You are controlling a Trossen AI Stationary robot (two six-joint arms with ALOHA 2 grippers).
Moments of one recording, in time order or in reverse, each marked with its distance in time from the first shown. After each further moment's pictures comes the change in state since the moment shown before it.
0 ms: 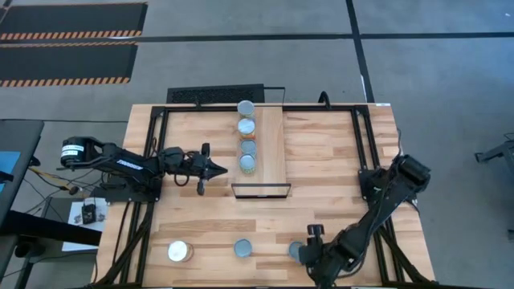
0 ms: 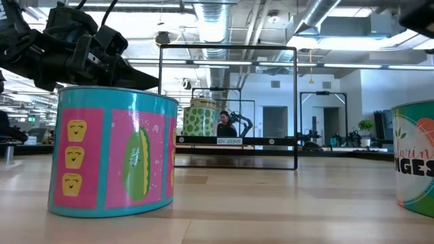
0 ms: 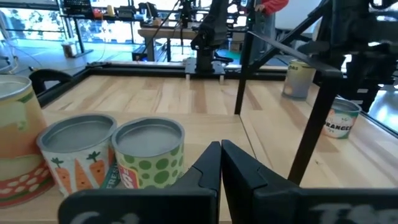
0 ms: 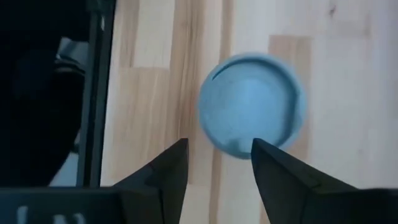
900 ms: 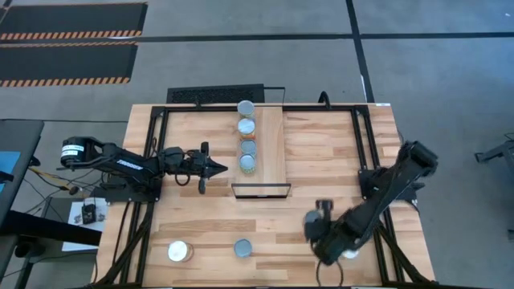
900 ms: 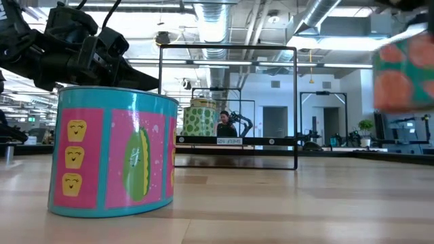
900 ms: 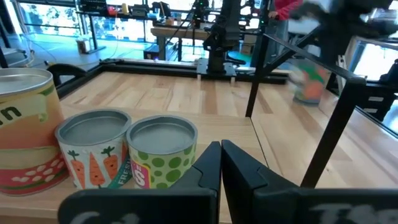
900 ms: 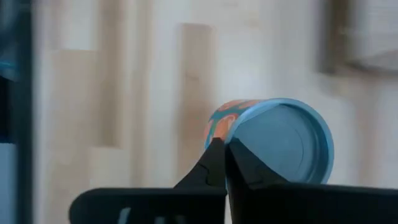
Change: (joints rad) left arm 0.000 0.000 0.000 0.001 -0.052 -0.035; right arm -0.089 -0.155 0.069 -0.385 0.078 -0.066
